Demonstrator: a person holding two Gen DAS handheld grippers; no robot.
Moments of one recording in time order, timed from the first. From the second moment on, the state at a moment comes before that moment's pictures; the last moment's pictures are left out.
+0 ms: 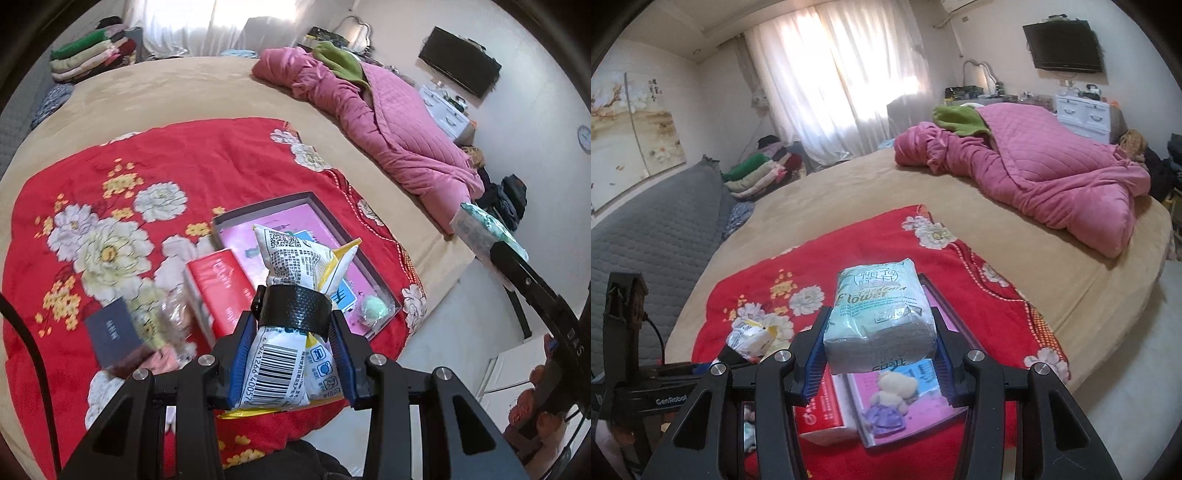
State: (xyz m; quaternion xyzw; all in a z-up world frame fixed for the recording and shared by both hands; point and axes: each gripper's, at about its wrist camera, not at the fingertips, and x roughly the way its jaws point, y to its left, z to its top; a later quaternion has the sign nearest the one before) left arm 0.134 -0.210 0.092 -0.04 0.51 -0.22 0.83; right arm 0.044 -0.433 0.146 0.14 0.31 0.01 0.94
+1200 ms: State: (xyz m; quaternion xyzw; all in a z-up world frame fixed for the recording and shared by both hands) left arm 0.218 -0.300 -0.014 0.04 0.59 -0.21 0.78; right arm 0.096 -0.452 0.067 0.13 0.38 -0.01 0.92
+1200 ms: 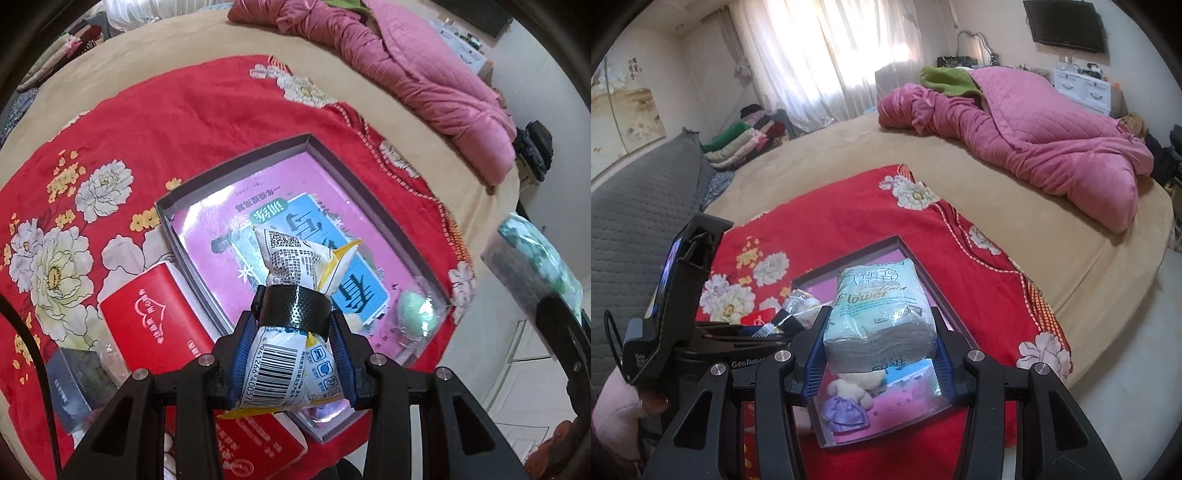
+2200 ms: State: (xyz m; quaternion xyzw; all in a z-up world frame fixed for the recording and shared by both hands) left arm 0.241 -0.323 -0.076 0.08 0.64 -0.20 0.74; right arm 0.122 -0.452 -0.017 0.11 0.46 -0.02 0.88
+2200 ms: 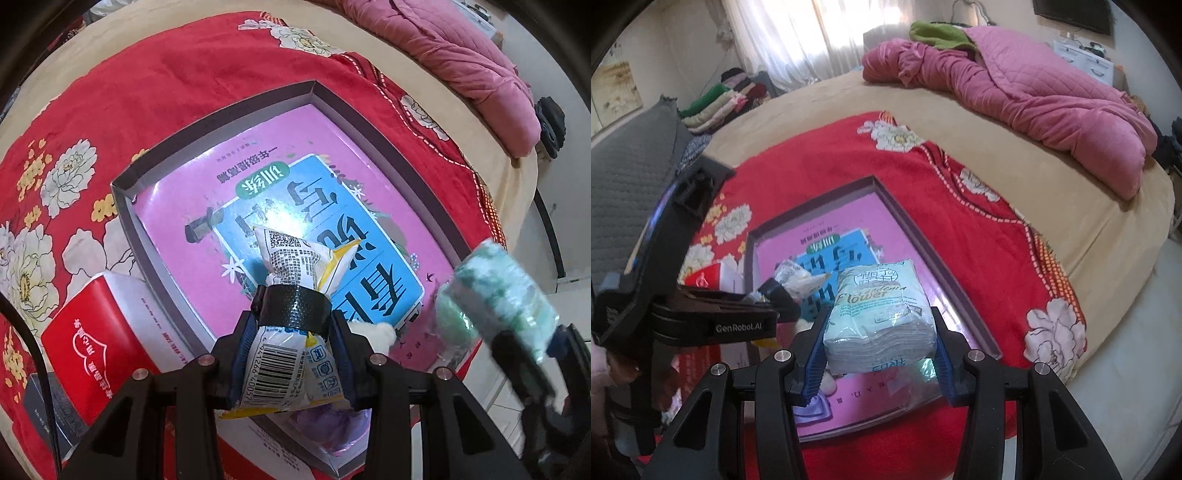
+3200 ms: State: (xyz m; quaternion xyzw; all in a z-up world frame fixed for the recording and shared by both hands) left arm 0.243 -0.312 -0.053 0.07 0.62 -0.20 0.76; right arm 0.137 -0.423 -0.080 0.09 0.52 -0.02 0.85
